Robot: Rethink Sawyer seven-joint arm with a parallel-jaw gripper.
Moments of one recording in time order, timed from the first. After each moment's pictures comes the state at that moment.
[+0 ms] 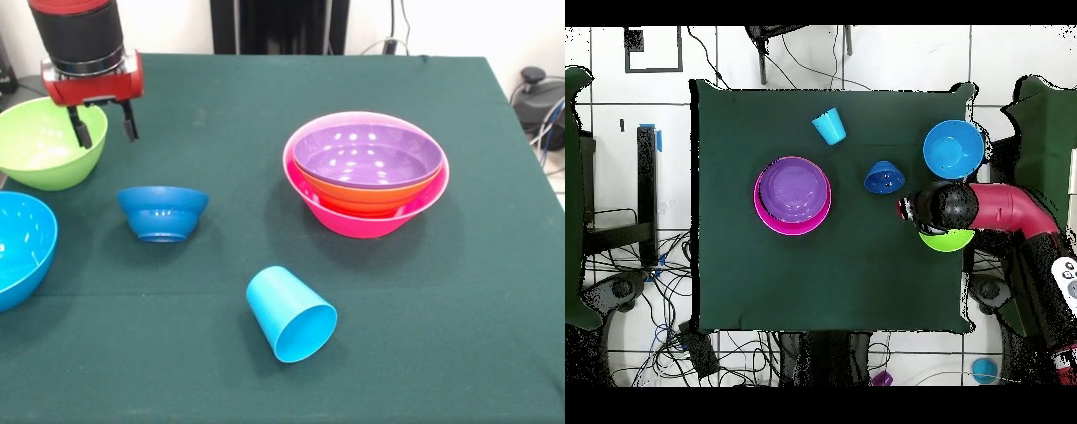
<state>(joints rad) -0.96 -0.52 0.63 1.53 -0.76 0.86 1.49</state>
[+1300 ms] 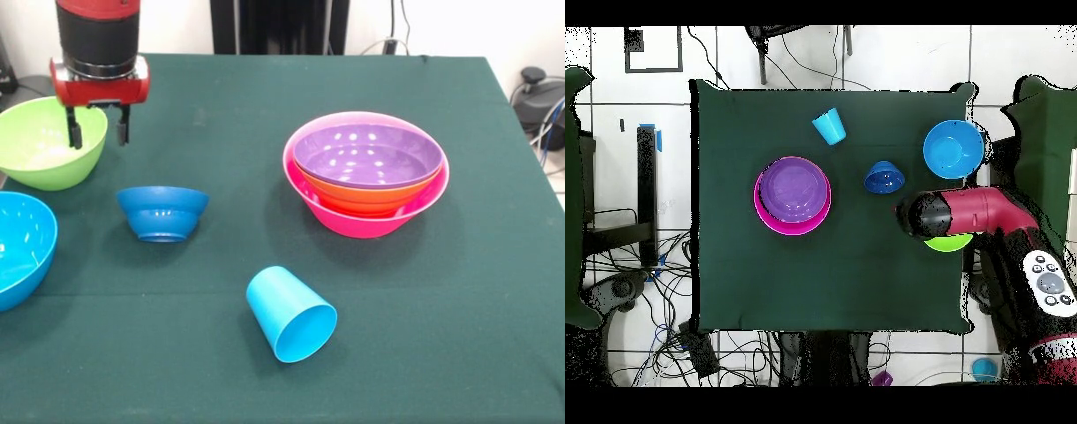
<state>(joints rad) -0.80 -0.56 0.44 1.53 -0.86 0.72 1.49</state>
